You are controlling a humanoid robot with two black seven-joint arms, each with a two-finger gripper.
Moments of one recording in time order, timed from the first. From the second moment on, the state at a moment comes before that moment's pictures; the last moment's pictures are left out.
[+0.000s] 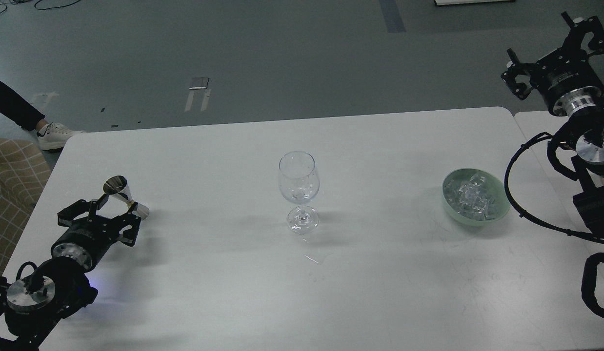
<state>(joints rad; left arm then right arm) -0.11 0.59 -1.05 -1.15 -0.57 -0.11 -0.07 0.71 -0.28 1.45 0.64 -0.31 0.30 0.02</state>
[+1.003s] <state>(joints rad) -0.16 0.55 -1.05 -1.08 -0.56 -0.13 -0.05 0.71 -0.29 1.45 0.64 -0.31 0.30 0.02</state>
